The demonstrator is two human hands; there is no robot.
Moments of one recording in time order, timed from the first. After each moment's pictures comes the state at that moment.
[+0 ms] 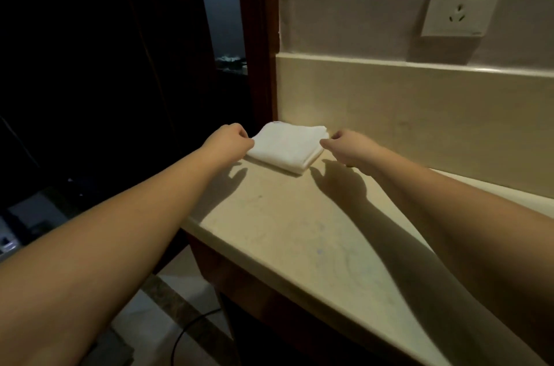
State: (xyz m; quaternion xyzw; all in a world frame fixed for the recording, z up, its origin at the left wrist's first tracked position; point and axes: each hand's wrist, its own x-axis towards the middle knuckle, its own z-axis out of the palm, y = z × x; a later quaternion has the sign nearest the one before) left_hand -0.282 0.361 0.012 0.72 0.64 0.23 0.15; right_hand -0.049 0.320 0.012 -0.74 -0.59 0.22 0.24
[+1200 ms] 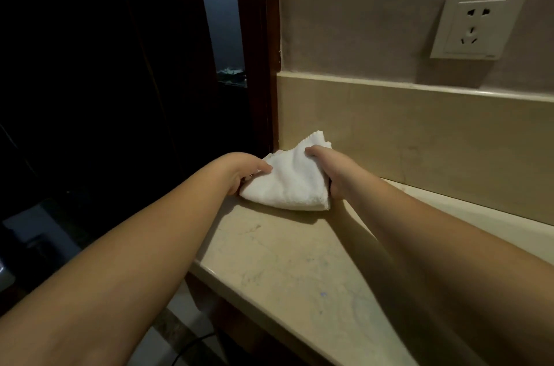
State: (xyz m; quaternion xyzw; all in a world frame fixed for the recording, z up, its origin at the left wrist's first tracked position) left_hand -0.255 0.399 0.004 0.51 0.68 0.20 0.49; right_hand -0.075 0.355 0.004 -0.61 -0.34 0.56 0.45
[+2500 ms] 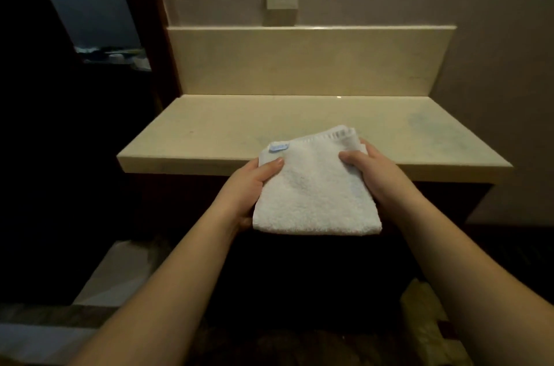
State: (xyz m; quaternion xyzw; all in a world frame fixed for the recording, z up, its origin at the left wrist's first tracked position) left_hand -0.266 0.036 -0.046 0.52 0.27 0.26 0.77; right_hand -0.100 -0.097 -0.019 -0.67 -0.32 0.31 0.60
